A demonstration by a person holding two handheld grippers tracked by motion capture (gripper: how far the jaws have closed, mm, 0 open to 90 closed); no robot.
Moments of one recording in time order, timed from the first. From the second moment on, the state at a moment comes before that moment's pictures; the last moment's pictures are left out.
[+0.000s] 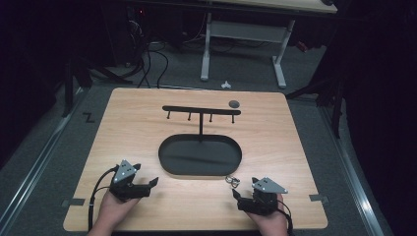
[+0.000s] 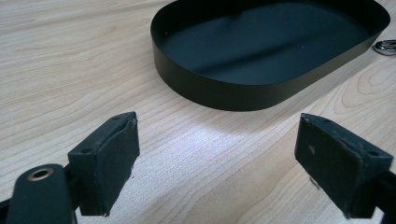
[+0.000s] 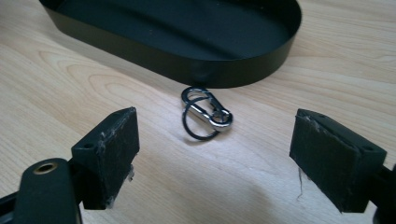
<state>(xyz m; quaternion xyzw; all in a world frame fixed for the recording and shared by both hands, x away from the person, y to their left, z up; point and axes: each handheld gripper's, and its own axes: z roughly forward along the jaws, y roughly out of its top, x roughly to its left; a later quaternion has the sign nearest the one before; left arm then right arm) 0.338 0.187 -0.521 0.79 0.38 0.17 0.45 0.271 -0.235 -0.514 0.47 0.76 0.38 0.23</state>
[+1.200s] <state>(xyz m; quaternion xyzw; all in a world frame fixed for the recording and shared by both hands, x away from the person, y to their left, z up) 0.337 0.188 -0.520 0.79 0.38 0.17 0.45 0.296 -0.215 -0.524 0.49 0.77 0.32 0.25</state>
